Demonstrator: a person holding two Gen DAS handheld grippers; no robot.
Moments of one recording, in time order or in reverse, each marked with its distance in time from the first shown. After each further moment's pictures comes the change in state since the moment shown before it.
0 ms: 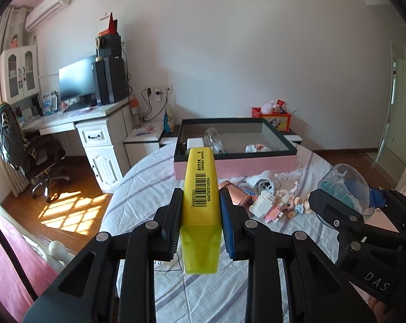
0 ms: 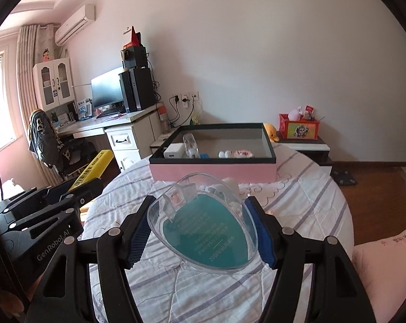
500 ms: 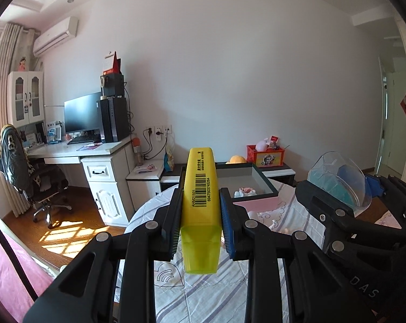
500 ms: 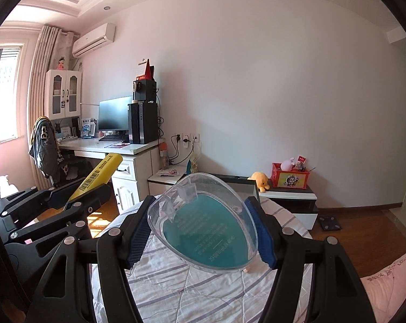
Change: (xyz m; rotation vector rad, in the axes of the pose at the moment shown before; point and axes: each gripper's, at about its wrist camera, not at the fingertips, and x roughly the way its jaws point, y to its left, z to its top) left arm -0.088 -0.004 0.033 0.012 -0.194 0.006; right arm -0.083 0.039 0.037 -0.116 -0.205 -0.044
